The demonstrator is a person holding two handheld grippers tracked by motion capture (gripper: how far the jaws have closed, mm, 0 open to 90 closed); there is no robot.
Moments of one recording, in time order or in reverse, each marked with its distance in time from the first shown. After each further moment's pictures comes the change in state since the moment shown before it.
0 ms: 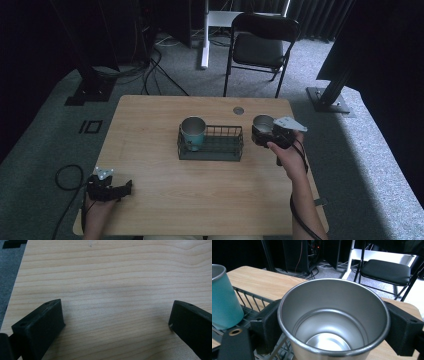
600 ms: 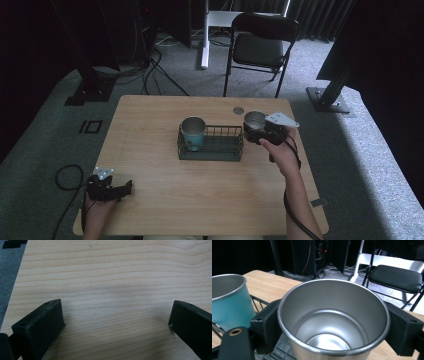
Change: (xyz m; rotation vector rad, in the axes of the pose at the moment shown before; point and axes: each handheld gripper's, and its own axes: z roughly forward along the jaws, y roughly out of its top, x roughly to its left) left arm 0.000 0.000 0.000 0.000 0.000 0.000; right arm 0.021 0.016 0.009 -0.021 0.053 -0.019
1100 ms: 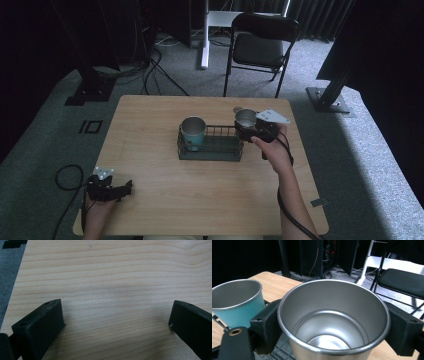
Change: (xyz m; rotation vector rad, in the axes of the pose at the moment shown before) left arm 0.000 0.000 0.000 0.000 0.000 0.000; right arm 0.020 0.011 0.012 -0.004 0.049 -0.027
